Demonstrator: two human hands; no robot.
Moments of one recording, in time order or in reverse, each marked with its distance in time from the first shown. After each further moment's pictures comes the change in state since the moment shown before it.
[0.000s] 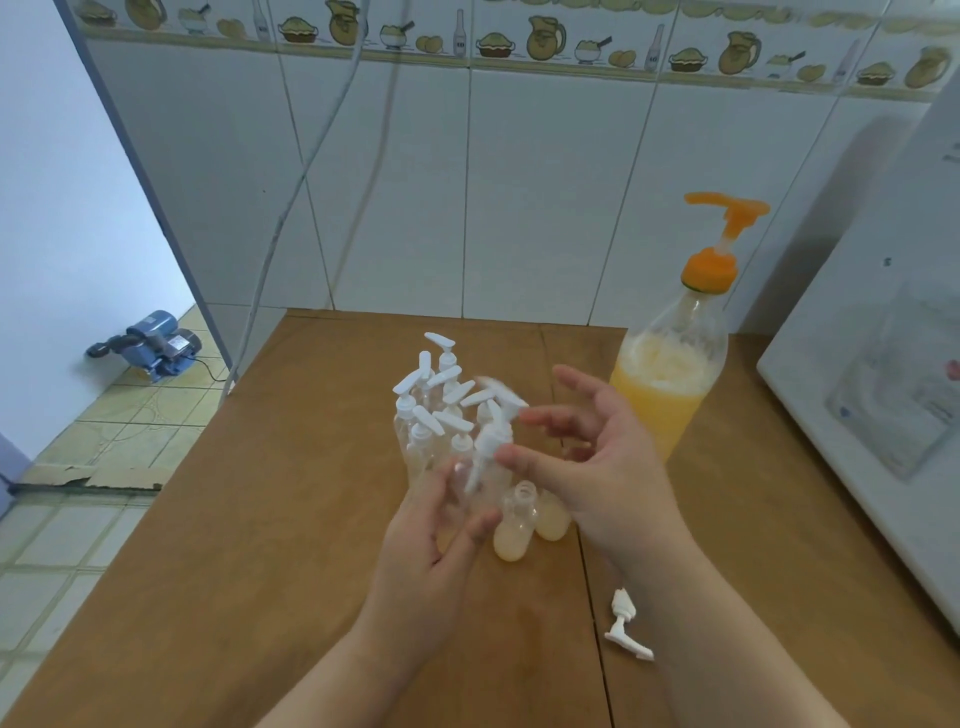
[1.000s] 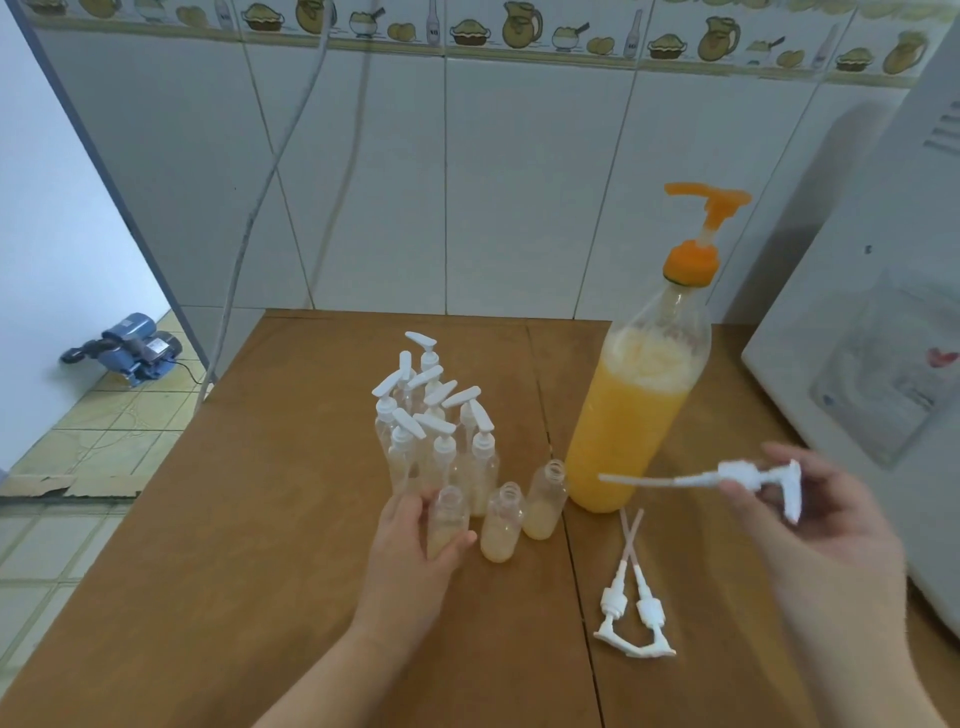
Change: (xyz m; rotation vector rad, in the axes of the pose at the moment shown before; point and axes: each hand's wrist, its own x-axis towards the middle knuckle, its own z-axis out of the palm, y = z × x) left_hand 0.007 -0.053 0.011 0.223 -0.010 -0.333; right_hand -0.033 0.052 -0.101 0.098 0.546 -0.129
